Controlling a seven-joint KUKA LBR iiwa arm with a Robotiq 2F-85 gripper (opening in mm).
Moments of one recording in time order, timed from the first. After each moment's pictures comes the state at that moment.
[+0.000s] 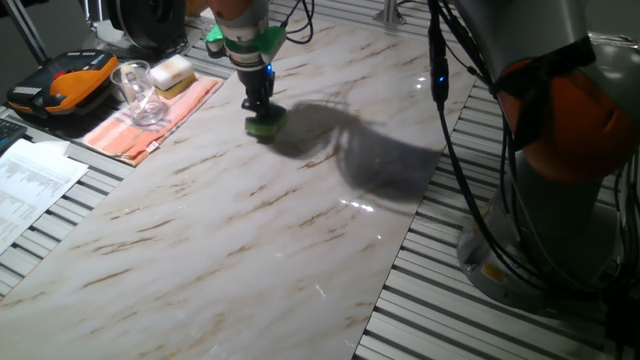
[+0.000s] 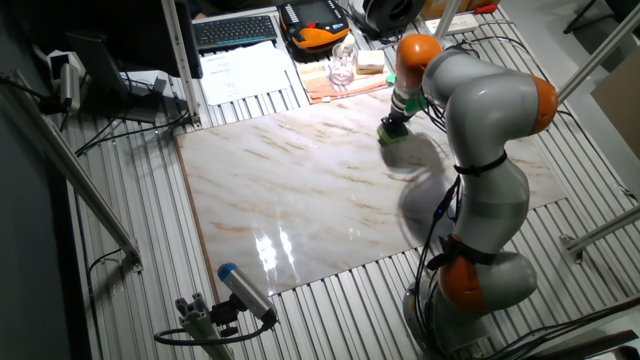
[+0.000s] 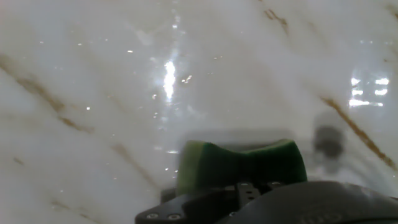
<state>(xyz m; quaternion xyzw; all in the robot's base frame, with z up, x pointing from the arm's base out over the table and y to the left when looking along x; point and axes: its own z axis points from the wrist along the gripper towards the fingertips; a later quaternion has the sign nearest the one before) 0.615 -0.130 0.043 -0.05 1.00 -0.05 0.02</state>
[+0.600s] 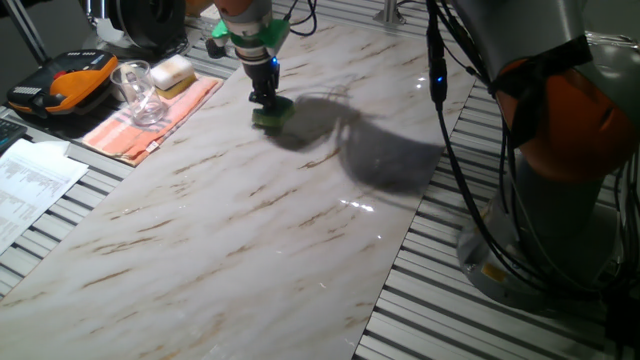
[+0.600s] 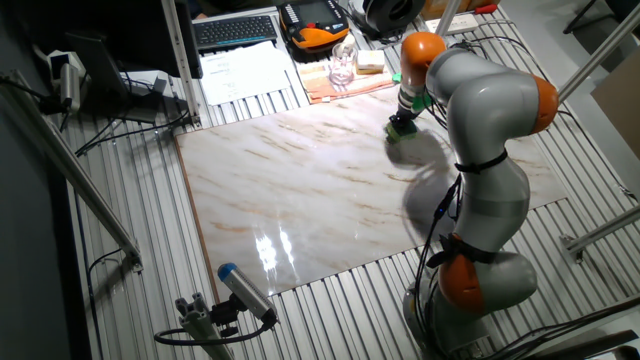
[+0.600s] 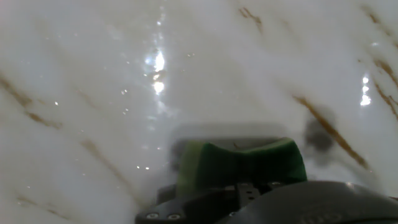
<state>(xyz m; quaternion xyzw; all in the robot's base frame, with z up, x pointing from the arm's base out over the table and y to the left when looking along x) 0.612 -0.157 0.043 -0.06 1.00 -0.07 0.00</state>
